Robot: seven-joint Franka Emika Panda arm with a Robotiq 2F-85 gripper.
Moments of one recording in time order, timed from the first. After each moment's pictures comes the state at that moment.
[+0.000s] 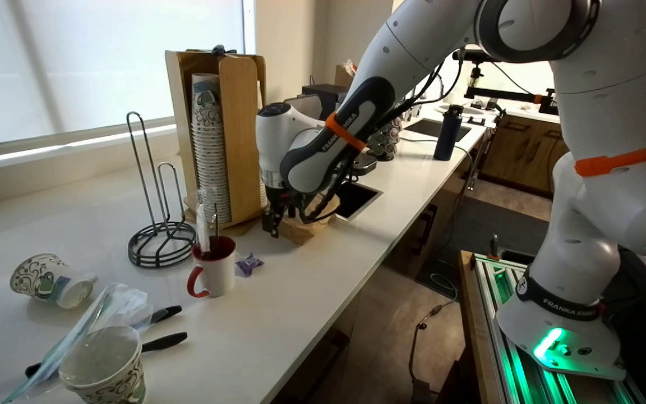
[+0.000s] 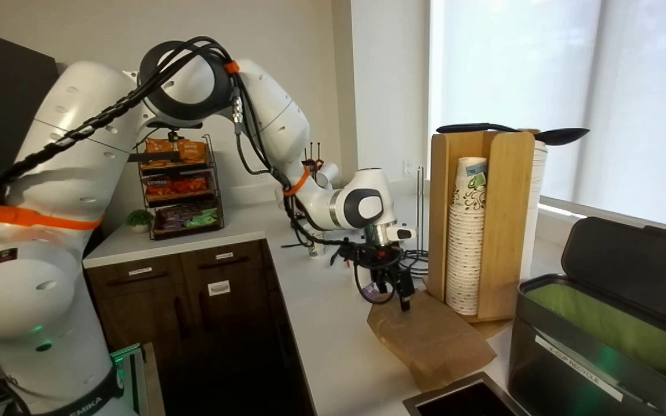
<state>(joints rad) 0.09 0.52 -0.17 -1.96 -0.26 2.51 0.27</state>
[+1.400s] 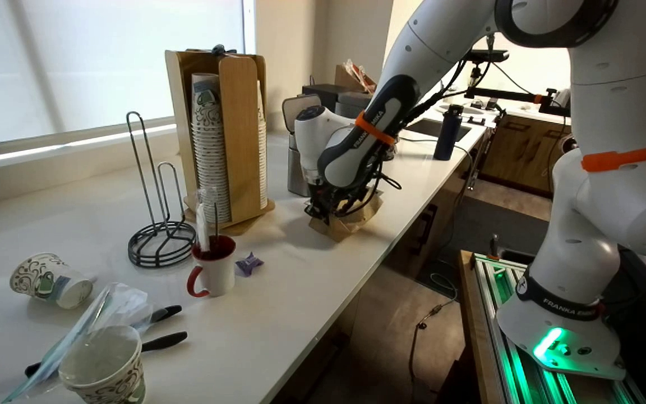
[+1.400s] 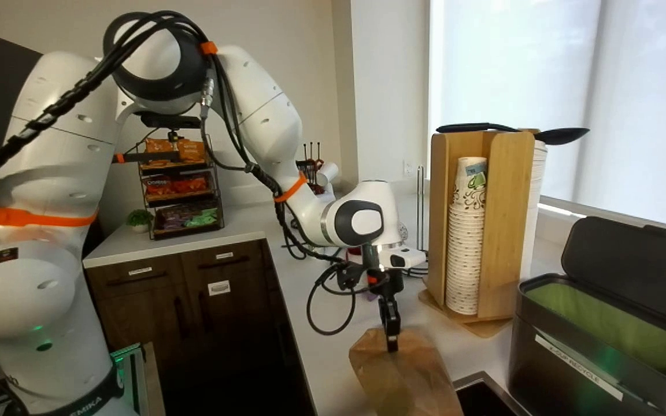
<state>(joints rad) 0.09 0.41 -0.33 -2.18 -0.30 2.51 0.61</state>
